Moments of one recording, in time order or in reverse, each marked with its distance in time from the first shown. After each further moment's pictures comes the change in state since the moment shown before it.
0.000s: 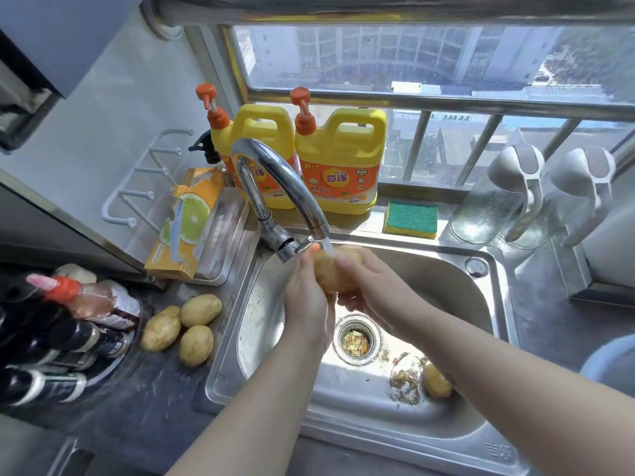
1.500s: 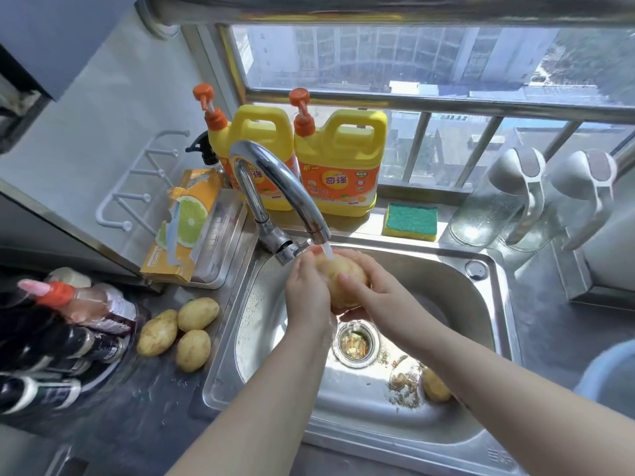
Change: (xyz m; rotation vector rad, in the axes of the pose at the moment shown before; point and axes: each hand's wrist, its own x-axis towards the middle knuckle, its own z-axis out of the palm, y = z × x) left_hand -0.002 0.010 0.014 0.055 0.121 -0.004; right_hand -0.009 0.014 -0.008 -0.052 0.019 -0.094
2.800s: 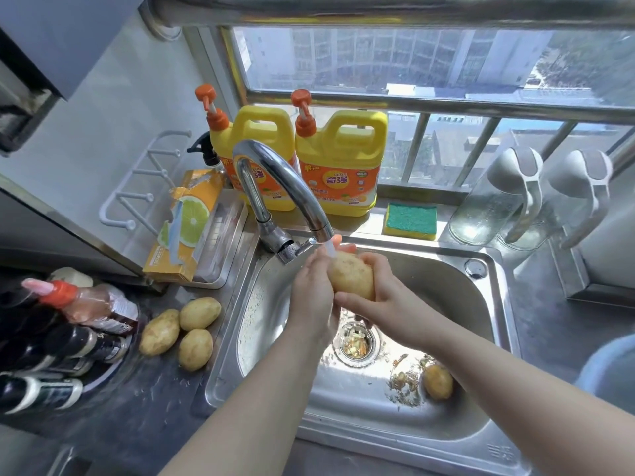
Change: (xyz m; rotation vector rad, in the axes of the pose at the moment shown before) left_hand -0.009 0.006 -0.002 0.011 -0.247 -0.016; right_hand -0.007 -0.005 -0.009 -0.339 -0.033 0.054
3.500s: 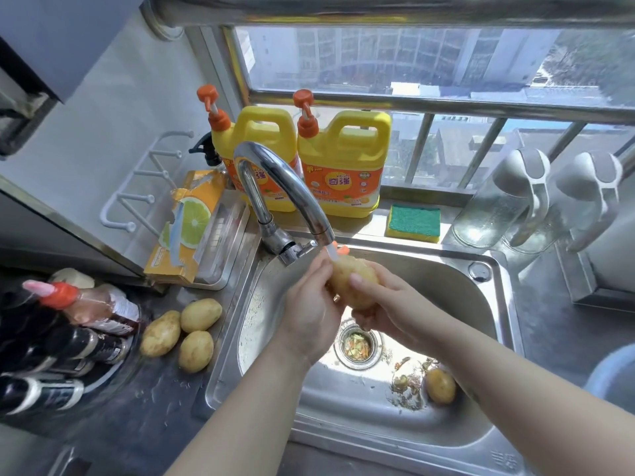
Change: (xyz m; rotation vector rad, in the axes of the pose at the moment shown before) left_hand -0.008 0.005 -0.012 -0.093 -0.220 -0.054; right_hand 0.009 0.006 -0.001 0.633 -0.134 0.137
